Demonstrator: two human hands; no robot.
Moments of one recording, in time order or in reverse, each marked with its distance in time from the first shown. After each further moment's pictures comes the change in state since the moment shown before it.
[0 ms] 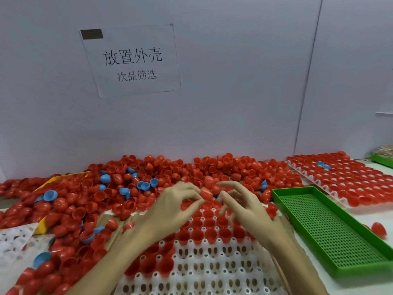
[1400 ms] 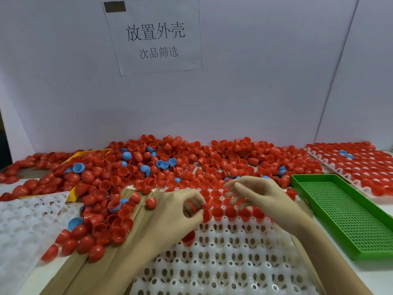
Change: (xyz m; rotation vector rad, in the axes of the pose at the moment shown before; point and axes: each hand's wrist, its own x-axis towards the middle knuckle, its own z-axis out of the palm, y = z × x) left_hand -0.071 0.032 -0.023 -0.142 0.002 -0.402; right_hand -0.010 -0.018 0.004 0.045 -0.260 0.086
